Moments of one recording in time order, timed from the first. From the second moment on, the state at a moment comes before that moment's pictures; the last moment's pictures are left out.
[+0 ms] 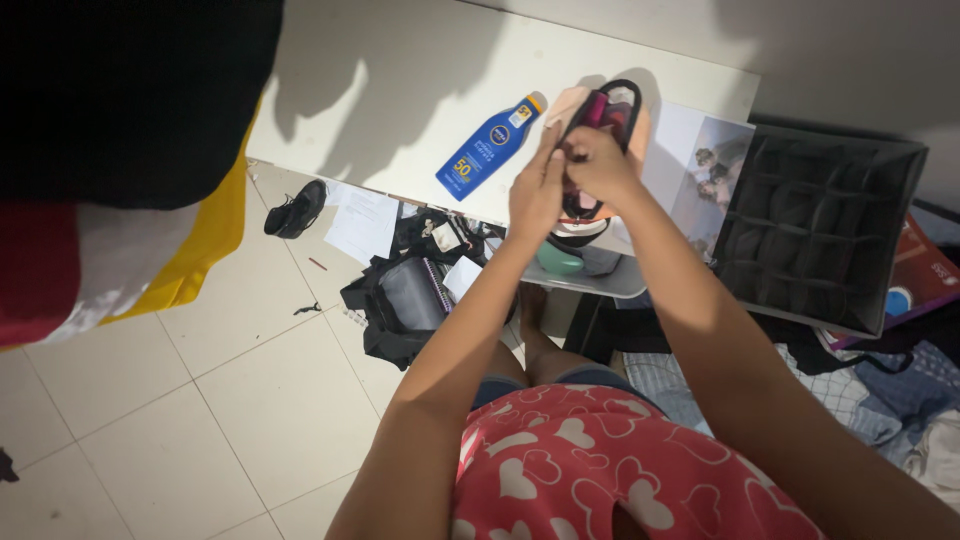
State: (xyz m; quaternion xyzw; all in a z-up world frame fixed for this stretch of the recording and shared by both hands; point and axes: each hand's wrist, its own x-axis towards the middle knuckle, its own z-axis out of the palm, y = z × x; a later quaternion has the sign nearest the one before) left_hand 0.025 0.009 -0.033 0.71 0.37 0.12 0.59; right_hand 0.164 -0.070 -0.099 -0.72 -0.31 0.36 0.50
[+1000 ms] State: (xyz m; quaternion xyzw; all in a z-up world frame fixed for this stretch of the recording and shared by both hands) left_hand -0.023 0.104 -0.096 0.89 0.37 0.14 0.24; right_hand 0.229 -0.262 -0.080 -0.86 -0.25 -0.10 0.43
